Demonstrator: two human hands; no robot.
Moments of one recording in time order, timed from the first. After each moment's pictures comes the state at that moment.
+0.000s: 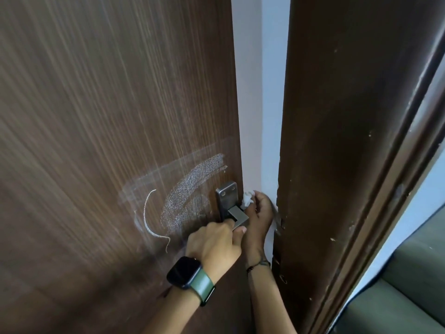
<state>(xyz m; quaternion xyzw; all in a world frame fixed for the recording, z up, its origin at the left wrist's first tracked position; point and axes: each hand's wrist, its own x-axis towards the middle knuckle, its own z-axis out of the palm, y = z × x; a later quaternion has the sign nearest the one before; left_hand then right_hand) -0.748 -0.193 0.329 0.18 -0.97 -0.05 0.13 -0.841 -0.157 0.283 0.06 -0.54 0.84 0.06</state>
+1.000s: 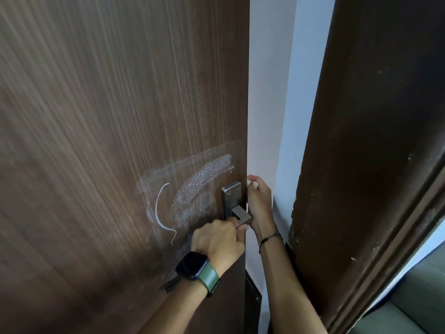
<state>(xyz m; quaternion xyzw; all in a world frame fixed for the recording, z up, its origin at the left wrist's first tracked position) -0.764 -0.215 0.318 0.21 -0.96 -0.04 0.18 -0.889 -0.185 0.314 0.13 -0.61 0.77 -0.10</state>
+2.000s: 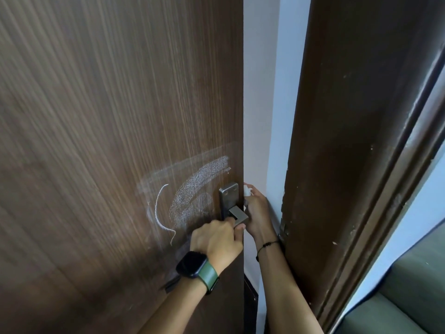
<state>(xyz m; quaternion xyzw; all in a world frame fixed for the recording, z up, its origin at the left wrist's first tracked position) -0.756 -0.207 0.320 0.19 -0.96 -0.04 0.19 -0.875 -0.162 0.313 0.09 -0.51 0.82 -0.24</state>
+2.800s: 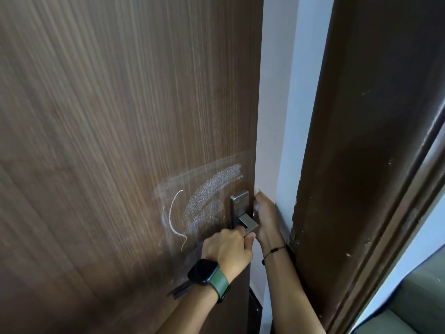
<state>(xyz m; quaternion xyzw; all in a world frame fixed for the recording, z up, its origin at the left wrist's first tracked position) -0.754 -0.204 0.317 0.18 -0.96 -0.10 0.17 -0.882 -0.171 0.308 0.06 -0.52 0.82 -0.22</state>
